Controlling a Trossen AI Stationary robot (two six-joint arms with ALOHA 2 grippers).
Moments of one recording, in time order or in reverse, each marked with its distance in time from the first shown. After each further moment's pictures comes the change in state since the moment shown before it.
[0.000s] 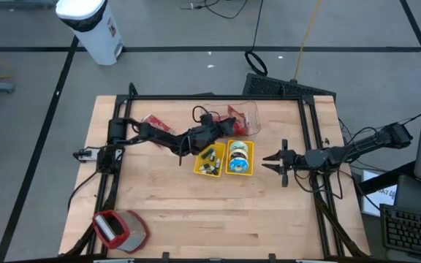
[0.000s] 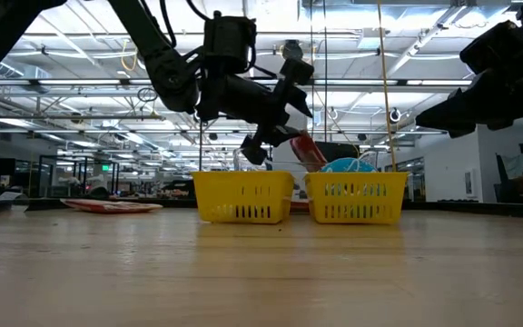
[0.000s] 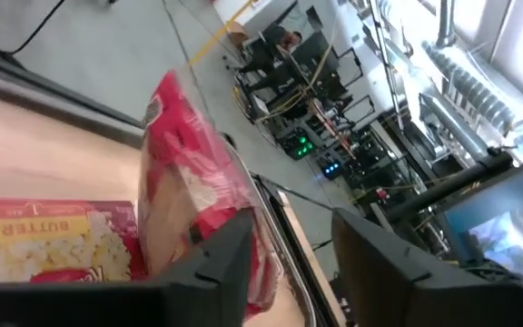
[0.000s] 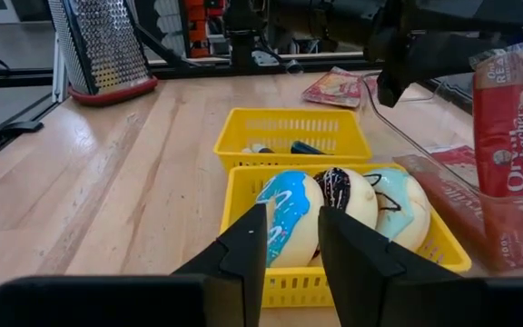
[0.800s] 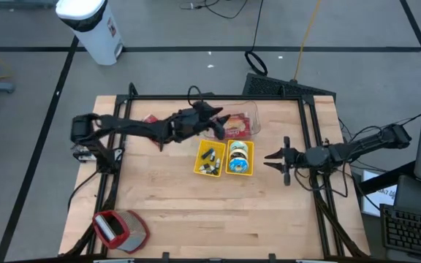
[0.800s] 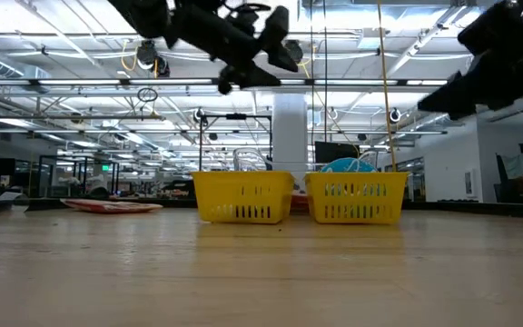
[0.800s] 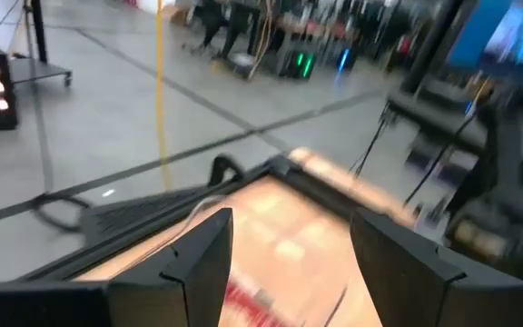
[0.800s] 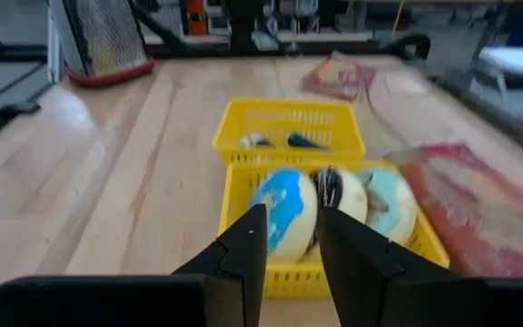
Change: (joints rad) left arm 0.036 -0.358 -0.001 -0.459 0.210 0.638; right arm 0.000 -0.053 0.129 -0.268 -0.005 0.006
